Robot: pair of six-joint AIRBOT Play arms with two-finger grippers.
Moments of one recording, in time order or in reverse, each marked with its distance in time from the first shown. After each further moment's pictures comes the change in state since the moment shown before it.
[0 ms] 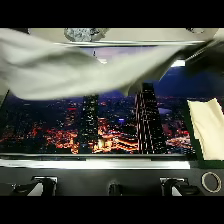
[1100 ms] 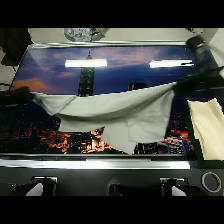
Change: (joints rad) left arm -0.023 -0.213 -0.380 0.170 -0.221 -0.236; right arm -0.038 -0.366 -0.049 -0.240 0.273 0.170
